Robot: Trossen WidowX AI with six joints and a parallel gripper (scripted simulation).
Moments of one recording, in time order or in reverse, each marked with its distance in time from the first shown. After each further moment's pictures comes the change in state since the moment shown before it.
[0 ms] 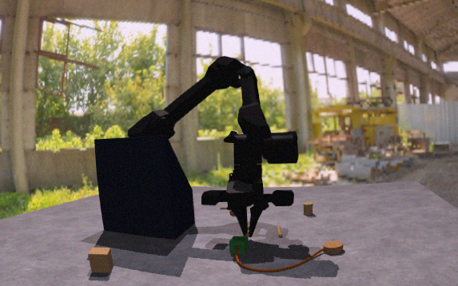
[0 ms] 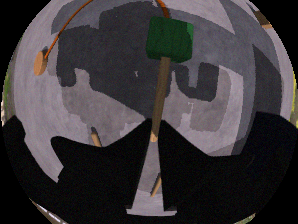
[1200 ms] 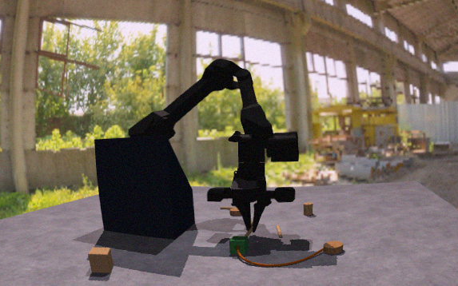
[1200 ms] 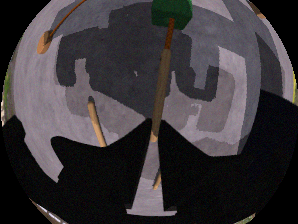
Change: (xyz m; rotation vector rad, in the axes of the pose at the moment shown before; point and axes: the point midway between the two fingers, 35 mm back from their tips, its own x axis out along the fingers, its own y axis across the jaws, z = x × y) arm -0.003 -0.001 -0.036 0.001 0.002 -0.001
